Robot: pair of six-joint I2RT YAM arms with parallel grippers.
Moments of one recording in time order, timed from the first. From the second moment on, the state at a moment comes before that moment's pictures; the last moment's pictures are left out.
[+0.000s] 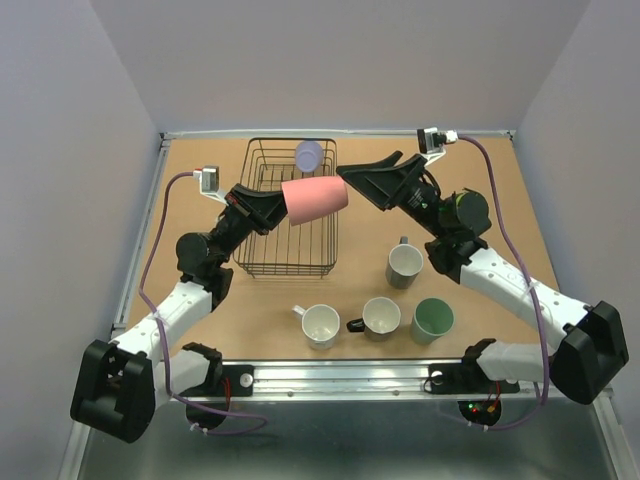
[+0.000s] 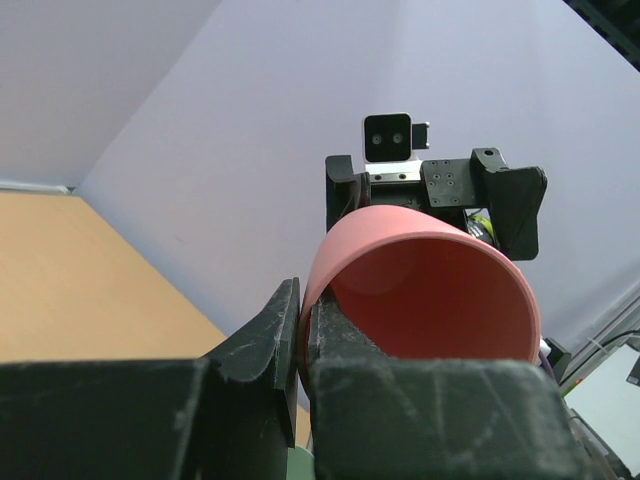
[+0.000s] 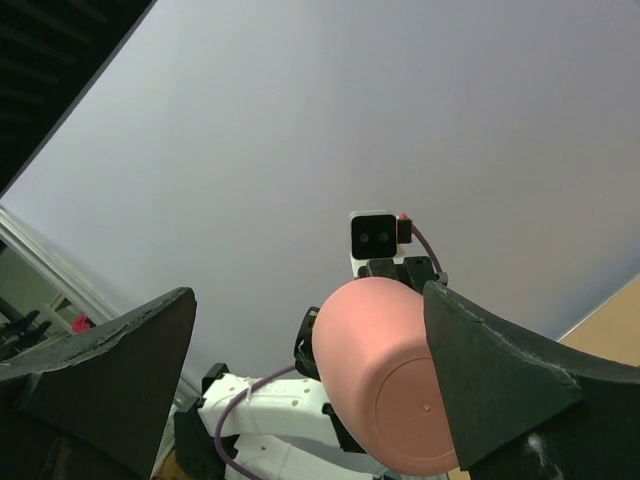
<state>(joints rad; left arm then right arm) -0.37 1.05 0.51 1.14 0.48 -1.17 0.64 1.22 0.94 0.90 -0.40 1.18</state>
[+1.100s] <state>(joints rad) -0.36 1.02 0.51 1.13 0.46 -1.20 0.70 1.28 0.97 0.73 -0.37 1.12</state>
